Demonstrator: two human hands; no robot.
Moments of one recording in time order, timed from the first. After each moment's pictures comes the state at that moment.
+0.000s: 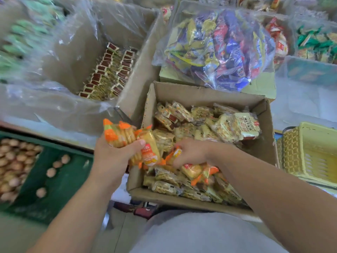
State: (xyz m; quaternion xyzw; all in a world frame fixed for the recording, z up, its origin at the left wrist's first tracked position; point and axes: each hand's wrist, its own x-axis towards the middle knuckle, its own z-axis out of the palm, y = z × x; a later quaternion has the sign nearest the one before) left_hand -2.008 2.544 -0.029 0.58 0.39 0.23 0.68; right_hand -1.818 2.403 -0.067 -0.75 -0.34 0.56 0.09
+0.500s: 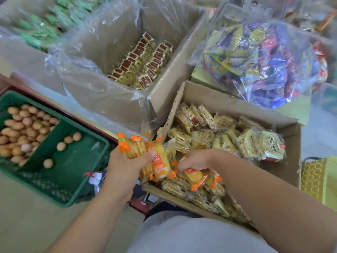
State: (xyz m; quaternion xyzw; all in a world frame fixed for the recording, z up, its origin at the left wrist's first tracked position) left_hand -2.046 2.524 -0.048 0.48 0.45 0.28 0.70; right_hand -1.835 2.439 -0.100 -0.72 -0.27 0.64 -0.01
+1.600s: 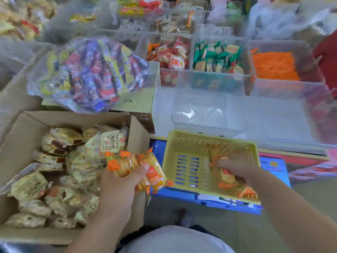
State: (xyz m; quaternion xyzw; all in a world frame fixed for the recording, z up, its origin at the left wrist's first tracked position) left_hand -1.779 2.177 -0.024 0.54 0.41 0.24 0.69; right_hand -1.561 1.939 -0.097 -0.81 0.09 0.45 0.36
